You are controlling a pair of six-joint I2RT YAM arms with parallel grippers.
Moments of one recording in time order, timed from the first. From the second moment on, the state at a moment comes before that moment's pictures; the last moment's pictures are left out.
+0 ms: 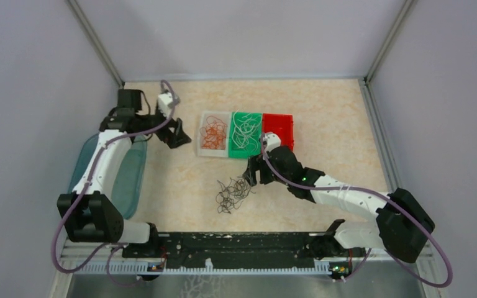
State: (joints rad) left arm 0.03 1.39 1.27 -0.68 0.78 0.51; right arm 0.82 1.20 0.63 0.04 0.03 0.42
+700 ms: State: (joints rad) left arm -0.68 1.55 1.05 -0.62 0.53 0.30; right arm 0.82 0.96 0.54 -0.07 0.28 0.53
